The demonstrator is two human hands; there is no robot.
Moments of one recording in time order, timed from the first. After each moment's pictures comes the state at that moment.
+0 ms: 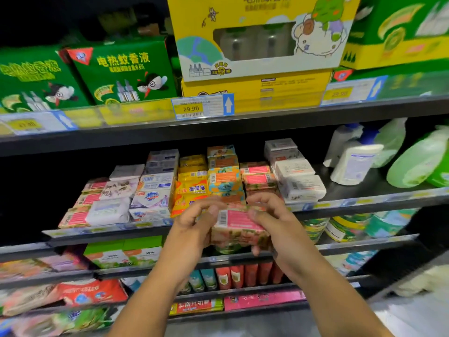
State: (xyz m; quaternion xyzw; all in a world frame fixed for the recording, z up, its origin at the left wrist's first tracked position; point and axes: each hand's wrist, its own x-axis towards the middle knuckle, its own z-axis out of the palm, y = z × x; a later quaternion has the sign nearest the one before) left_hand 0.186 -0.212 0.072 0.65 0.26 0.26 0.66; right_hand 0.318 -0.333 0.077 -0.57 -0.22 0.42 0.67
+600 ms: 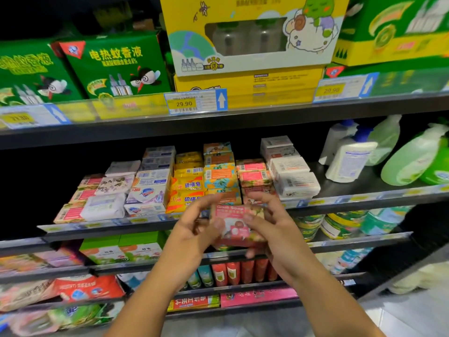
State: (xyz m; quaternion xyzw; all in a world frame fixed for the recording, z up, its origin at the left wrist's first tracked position) left_hand 0.182 -0.225 0.063 0.71 0.21 0.25 0.63; right_hand 0.319 -0.343 0.065 -0.55 -0.19 0.42 0.69
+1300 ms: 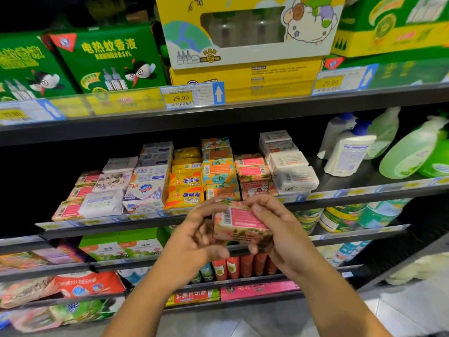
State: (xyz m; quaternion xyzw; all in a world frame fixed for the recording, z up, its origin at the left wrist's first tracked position) left_hand 0.176 -0.222 0.047 0.67 0.14 0.23 0.70; right_hand 0.324 -0.350 0.056 -0.48 -0.20 0.47 0.71
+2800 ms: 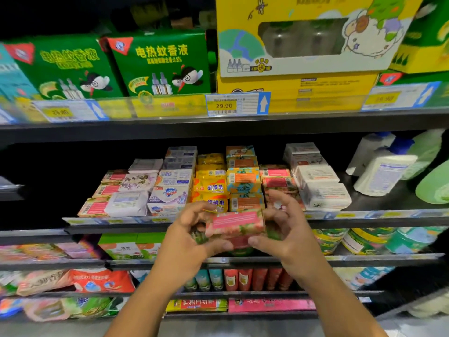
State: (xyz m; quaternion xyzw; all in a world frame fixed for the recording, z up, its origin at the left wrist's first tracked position) left_hand 0.153 -0.175 0.045 0.74 0.24 0.33 0.54; right_hand 0.321 -0.312 0.040 -0.61 -0.38 0.30 0.62
